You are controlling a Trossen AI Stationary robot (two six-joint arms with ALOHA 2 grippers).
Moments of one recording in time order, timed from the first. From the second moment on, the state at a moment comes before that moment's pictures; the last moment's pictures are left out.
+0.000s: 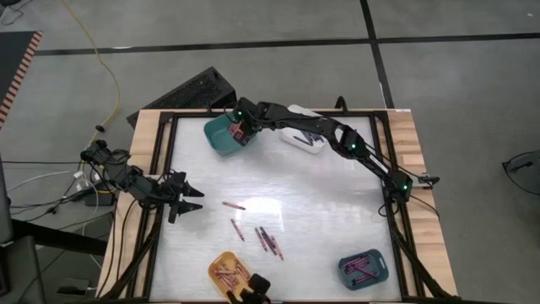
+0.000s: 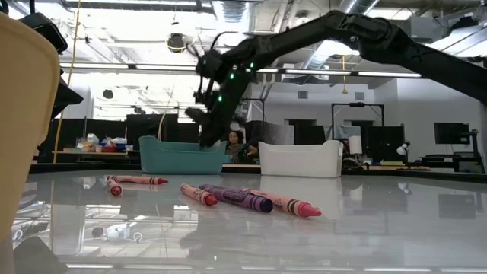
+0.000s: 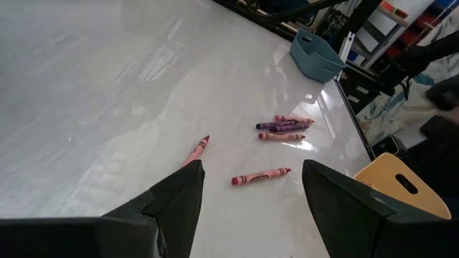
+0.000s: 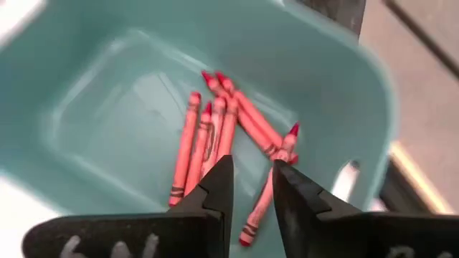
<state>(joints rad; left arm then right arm) -0.60 0.02 0.14 -0.41 -0.48 -0.63 -0.40 2.47 2.35 -0.73 0.15 0.12</state>
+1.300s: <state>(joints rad) -0.60 0.02 0.14 -0.41 -0.48 -0.63 0.06 1.81 2.35 -1.42 0.21 0.11</state>
